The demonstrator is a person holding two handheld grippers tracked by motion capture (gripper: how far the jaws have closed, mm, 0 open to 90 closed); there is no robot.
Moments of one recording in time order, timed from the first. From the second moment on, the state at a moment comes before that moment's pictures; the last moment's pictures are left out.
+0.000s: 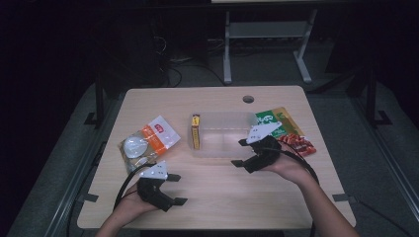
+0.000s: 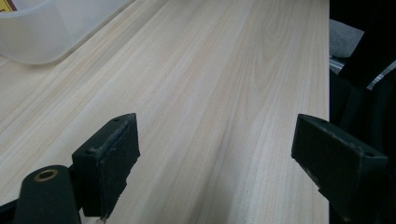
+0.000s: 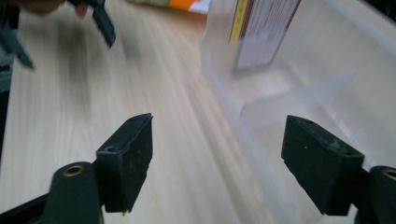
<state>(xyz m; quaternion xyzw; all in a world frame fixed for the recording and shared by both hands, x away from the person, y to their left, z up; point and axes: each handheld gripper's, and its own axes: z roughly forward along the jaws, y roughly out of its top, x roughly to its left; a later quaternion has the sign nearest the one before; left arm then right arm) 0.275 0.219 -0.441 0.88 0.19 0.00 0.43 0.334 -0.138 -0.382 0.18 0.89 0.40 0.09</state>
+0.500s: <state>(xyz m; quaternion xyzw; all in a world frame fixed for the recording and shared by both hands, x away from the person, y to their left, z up) 0.275 0.219 -0.442 0.89 0.19 0.00 0.42 0.311 -0.203 -0.402 0.24 0.88 0.39 0.10</state>
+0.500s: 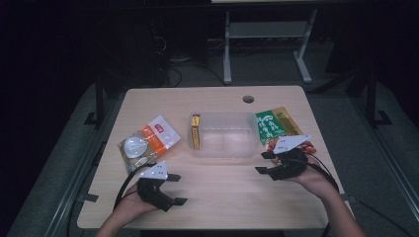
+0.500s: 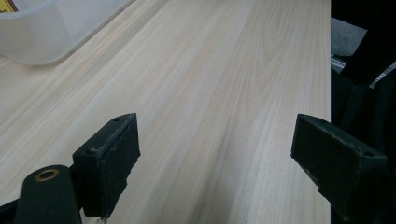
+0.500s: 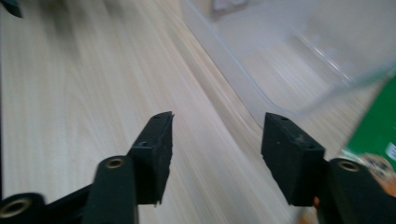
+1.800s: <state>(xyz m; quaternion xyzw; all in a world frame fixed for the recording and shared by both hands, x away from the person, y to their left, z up) 0.280 0.214 -0.445 0.89 0.19 0.00 0.42 0.417 -0.281 -0.446 0.41 0.84 0.31 0.16</state>
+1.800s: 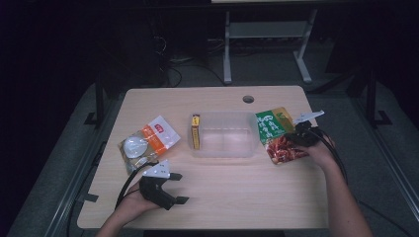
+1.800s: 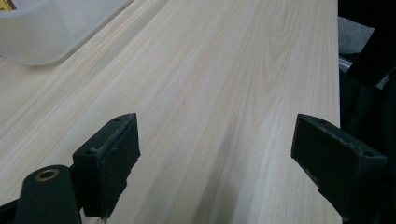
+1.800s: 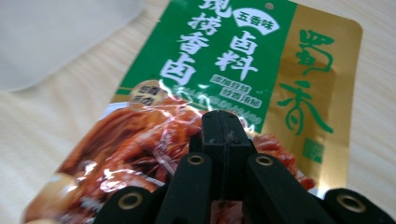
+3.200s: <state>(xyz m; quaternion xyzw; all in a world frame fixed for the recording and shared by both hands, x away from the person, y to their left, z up) 0.278 0.214 -0.446 0.89 0.19 -0.01 0.41 0.397 -0.294 -0.448 0.40 0.87 0.22 0.19</state>
